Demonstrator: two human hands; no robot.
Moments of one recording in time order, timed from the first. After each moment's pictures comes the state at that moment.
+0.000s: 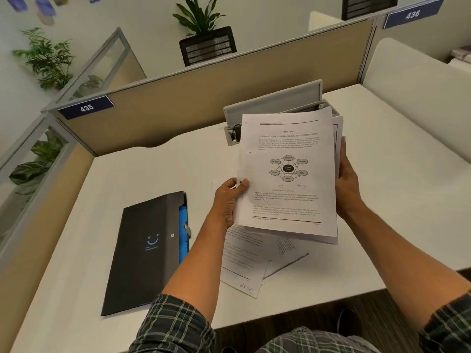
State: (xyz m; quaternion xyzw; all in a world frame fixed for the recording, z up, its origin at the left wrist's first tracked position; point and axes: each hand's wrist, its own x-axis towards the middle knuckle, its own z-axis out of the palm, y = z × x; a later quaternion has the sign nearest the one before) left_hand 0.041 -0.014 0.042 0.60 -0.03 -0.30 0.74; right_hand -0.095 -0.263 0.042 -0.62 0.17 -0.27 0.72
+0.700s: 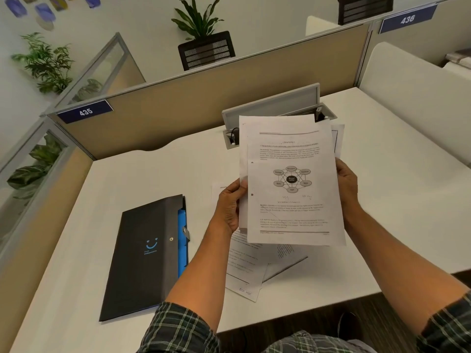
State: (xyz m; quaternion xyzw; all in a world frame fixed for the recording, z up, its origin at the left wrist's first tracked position) left_hand 0.028 -0.024 0.046 0.55 -0.04 -0.31 0.77; right_hand -0.088 -0.262 0.042 -0.55 0.25 -0.30 0.74
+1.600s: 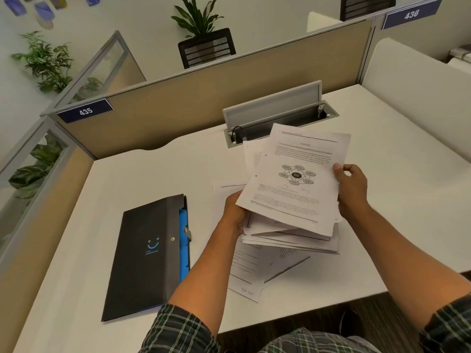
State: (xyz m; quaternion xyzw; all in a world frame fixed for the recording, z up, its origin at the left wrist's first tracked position) left_hand 0.023 -0.035 0.029 0.65 0.02 -0.29 0.70; right_hand -0.084 -0.283 0.026 -0.51 0.38 -0.28 0.72
